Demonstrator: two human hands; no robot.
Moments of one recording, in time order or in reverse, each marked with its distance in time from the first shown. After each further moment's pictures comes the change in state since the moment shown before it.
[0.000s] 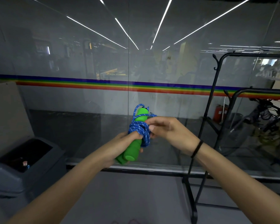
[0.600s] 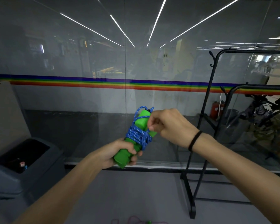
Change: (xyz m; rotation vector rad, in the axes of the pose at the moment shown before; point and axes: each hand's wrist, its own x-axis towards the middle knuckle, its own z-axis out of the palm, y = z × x) left_hand 0.017 -0.033 -0.020 -0.258 -0.372 -0.074; right_hand -0.002 -0.030 0.001 -0.854 0.036 -0.096
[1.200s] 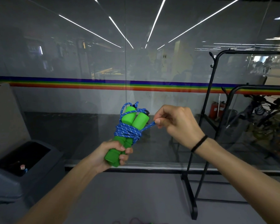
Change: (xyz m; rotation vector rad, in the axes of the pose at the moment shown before) left_hand -0.012 -0.012 -0.035 -0.235 -0.038 0.113; right_hand -0.001 -0.003 0.006 0.196 0.307 0.027
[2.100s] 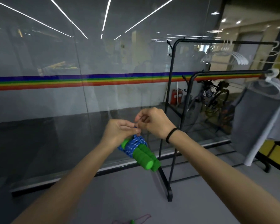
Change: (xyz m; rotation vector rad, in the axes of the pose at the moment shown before) left_hand 0.161 -0.003 0.038 0.507 0.263 0.273; right_hand 0.025 0.109 0.018 -0.086 -0.090 0.362
